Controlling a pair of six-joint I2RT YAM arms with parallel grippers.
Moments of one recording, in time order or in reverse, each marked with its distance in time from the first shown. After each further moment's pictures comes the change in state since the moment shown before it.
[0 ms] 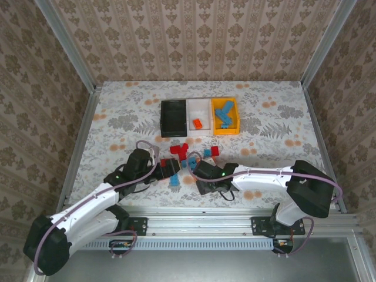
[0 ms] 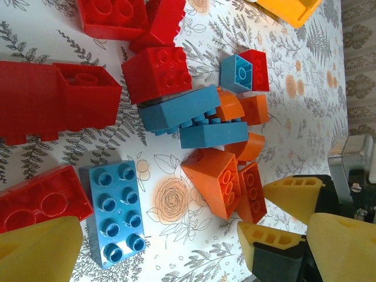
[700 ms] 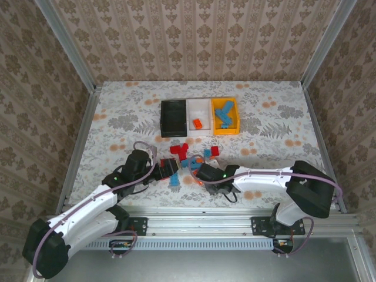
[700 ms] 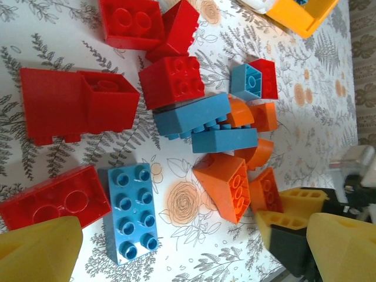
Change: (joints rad) left arm 0.000 -0.035 -0.003 -0.042 -0.047 0.002; right arm -0.001 -0.035 -0.050 -0.042 0.064 -0.001
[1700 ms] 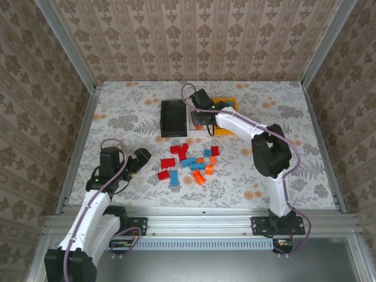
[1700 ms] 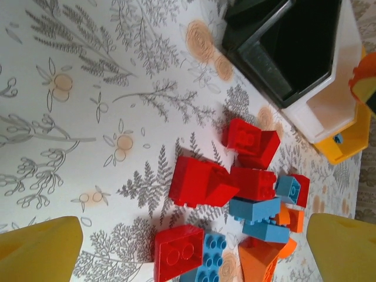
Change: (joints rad) left arm 0.526 -0.119 -0.005 -0.178 0.146 0.029; right arm -0.474 0.623 0.998 -0.042 -0.085 -0.360
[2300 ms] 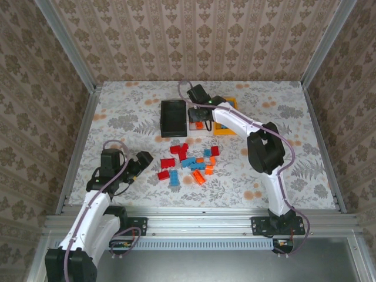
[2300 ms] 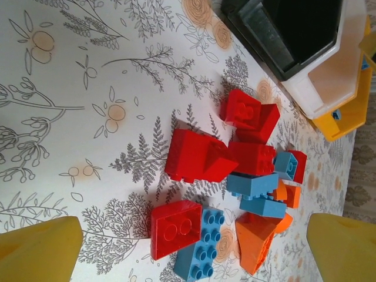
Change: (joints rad) left arm 0.005 -0.002 -0.013 -0.019 0.077 0.007; right arm 0.005 0.021 0.076 -0.076 0.003 -0.036
